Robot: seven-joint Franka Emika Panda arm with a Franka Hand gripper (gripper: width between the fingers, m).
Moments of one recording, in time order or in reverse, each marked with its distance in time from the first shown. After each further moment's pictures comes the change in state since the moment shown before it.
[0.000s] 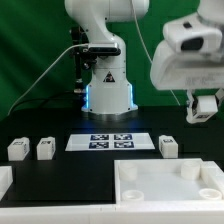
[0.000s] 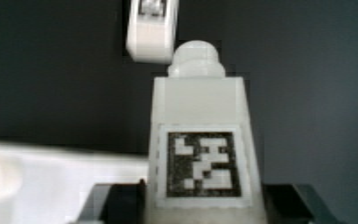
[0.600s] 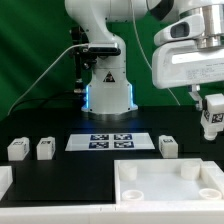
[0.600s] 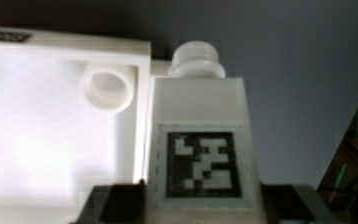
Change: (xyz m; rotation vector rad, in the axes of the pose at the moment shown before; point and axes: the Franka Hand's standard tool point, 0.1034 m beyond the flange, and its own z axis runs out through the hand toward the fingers) arm 0.020 0.006 -0.027 0.053 0.537 -0.108
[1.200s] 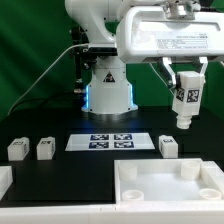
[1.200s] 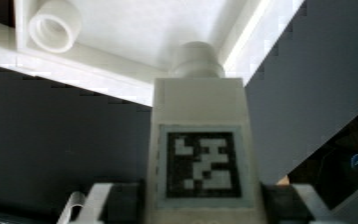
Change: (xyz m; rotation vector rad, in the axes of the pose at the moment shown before) arm 0.034 0.057 -0.023 -0.052 0.170 -0.166
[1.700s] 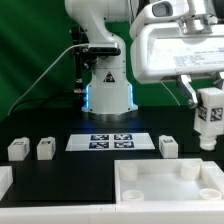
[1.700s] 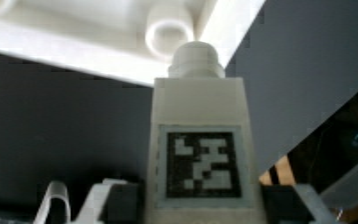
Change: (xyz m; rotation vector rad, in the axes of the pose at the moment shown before) arm 0.036 -0.007 0.050 0.020 0.100 0.049
